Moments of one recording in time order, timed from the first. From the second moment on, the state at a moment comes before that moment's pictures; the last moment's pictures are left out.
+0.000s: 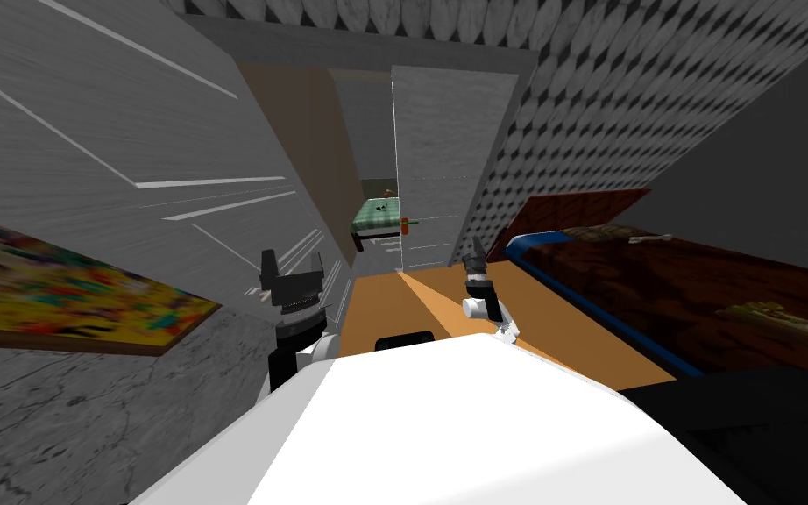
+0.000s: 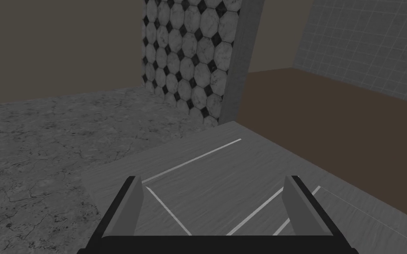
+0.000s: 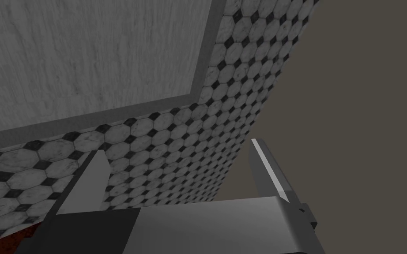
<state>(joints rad) 0.28 -0.12 -0.13 -1.90 -0.08 -0.52 0.08</state>
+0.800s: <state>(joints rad) 0.18 -0.19 -0.17 -1.68 -0.11 -0.52 0.05</state>
